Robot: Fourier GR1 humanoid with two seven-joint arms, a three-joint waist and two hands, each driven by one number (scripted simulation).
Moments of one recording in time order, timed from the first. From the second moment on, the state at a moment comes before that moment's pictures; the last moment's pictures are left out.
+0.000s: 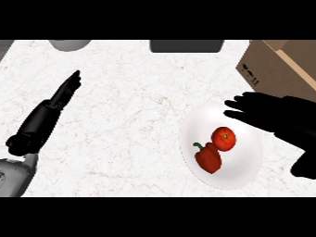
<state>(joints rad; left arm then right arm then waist) -0.22 0.48 -0.24 -1.53 0.11 0.03 -0.10 -0.41 -0.86 0.39 -1.83 0.49 0.55 -0.16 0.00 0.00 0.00</state>
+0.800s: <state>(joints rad) -0.22 0.42 -0.14 -1.51 0.05 -0.07 -0.10 -0.28 -0.64 0.45 -1.92 0.78 0.62 0.03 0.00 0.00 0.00</state>
